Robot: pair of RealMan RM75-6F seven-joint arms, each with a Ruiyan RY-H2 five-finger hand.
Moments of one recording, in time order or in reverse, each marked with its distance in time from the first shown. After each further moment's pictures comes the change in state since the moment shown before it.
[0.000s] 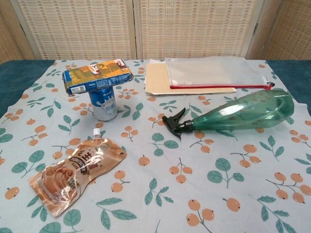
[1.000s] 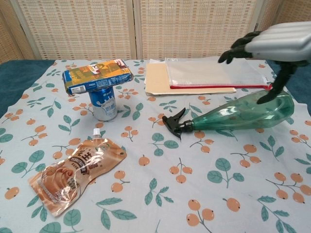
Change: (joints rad) left arm 0.000 0.026 0.011 -0.035 -0.032 -0.049 -0.025; right arm 0.491 -0.074 0.124 -0.155 0.327 -0.601 -0.436
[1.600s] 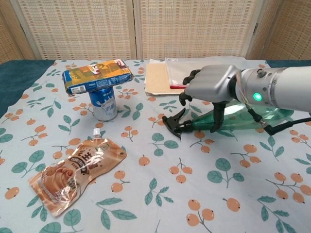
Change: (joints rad) left arm 0.003 0.016 0.008 -0.001 -0.003 -0.015 -0.027; right arm 0.299 -0.308 -0.140 0.104 0.508 0.081 -0.479
